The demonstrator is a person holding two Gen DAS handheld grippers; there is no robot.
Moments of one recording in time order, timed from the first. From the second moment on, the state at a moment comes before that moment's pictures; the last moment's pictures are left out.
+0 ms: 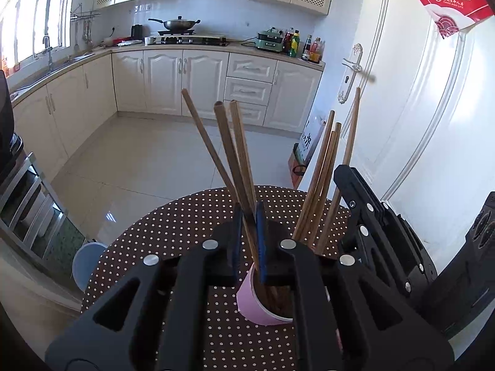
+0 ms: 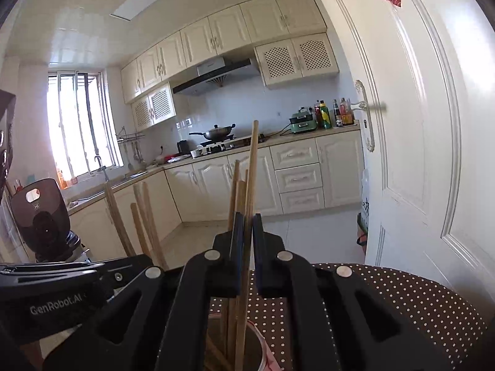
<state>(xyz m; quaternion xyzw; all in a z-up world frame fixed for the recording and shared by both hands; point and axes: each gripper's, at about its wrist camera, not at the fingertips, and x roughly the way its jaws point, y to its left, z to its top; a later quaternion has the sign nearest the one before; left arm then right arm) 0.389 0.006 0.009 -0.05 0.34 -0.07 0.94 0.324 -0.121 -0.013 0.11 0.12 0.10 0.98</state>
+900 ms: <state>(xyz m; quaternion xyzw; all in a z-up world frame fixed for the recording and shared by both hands) 0.358 0.008 0.002 -0.01 0.32 -0.04 0.95 0.304 -0.148 -0.011 0.11 0.17 0.11 0.97</state>
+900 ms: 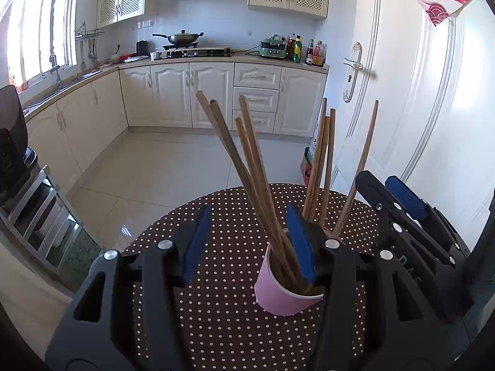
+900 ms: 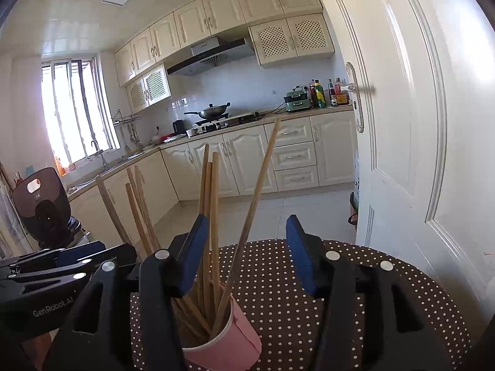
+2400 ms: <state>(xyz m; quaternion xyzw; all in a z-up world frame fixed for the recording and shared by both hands) 0.255 -0.028 -0.056 0.01 0.37 -0.05 0.93 0.212 -0.192 -0.044 0.08 0.28 0.09 0.95</state>
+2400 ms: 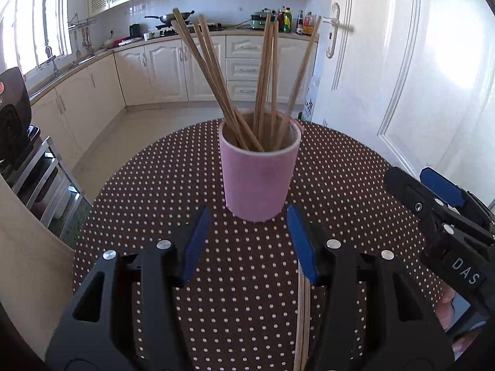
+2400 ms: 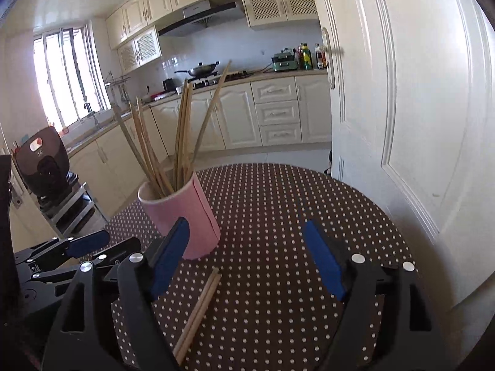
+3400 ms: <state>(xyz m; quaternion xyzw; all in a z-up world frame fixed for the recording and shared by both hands) 0.256 -0.046 -0.124 0.02 0.49 -0.10 0.86 0.195 -0.204 -0.113 0.06 0.40 0.08 0.91</state>
